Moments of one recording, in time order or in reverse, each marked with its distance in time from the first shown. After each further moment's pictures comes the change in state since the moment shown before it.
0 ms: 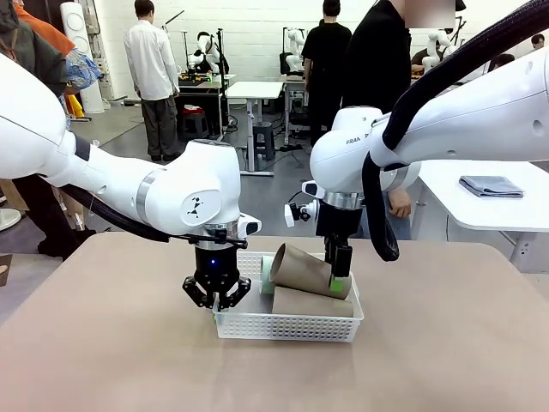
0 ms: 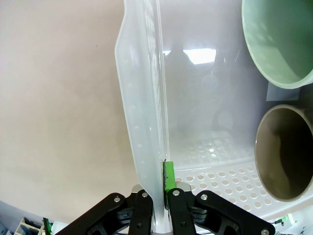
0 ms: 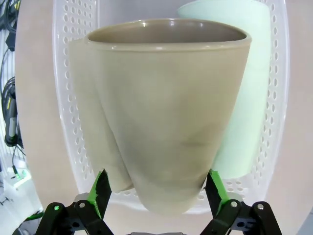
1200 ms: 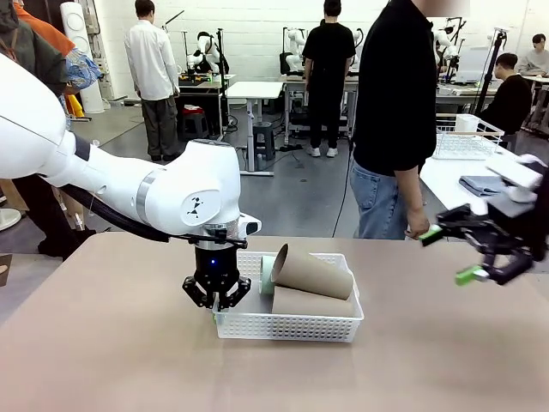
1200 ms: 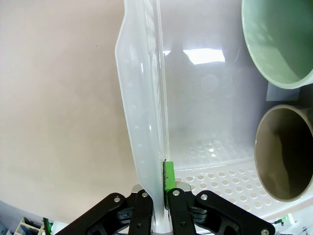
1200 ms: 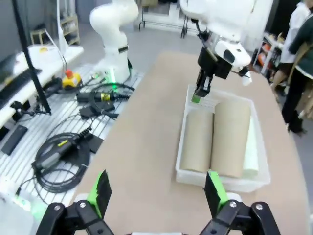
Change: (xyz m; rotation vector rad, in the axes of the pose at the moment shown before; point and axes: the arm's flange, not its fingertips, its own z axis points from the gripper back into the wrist) left arm 0.000 0.000 0.000 0.000 0.000 0.001; right arm -0.295 0.123 0.043 -0.049 -1.057 0.314
